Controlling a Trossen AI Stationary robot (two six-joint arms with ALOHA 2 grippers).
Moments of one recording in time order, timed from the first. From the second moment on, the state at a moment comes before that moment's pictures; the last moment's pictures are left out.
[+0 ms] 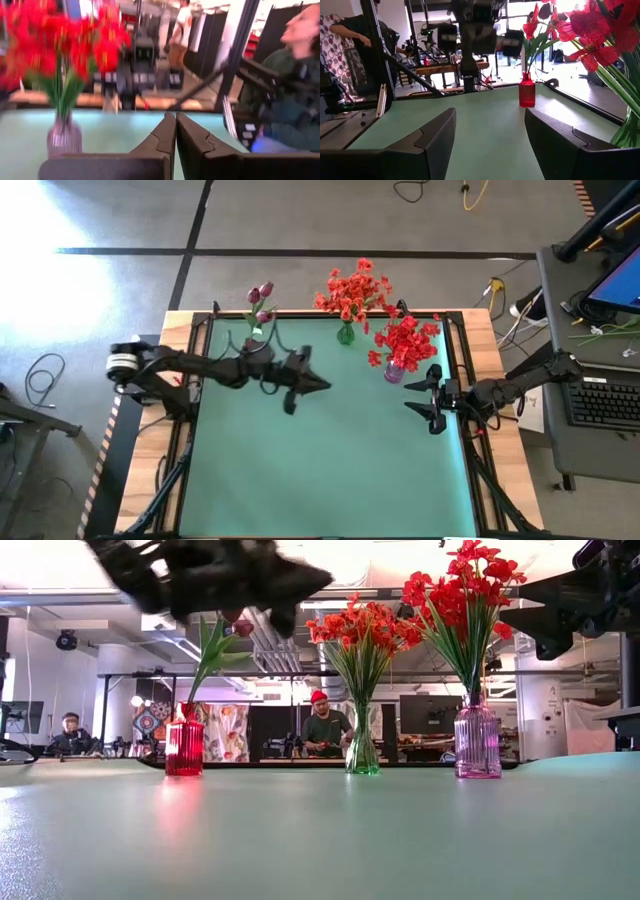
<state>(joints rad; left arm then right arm) 0.16 1.51 0.74 0.79 0.39 -0.16 0.35 0.23 0.01 0.32 0.43 0.05</state>
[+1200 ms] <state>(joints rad) 0.19 2.33 1.43 1.01 0.21 -0.11 0.35 0.27 0.01 0.29 0.42 0.05</state>
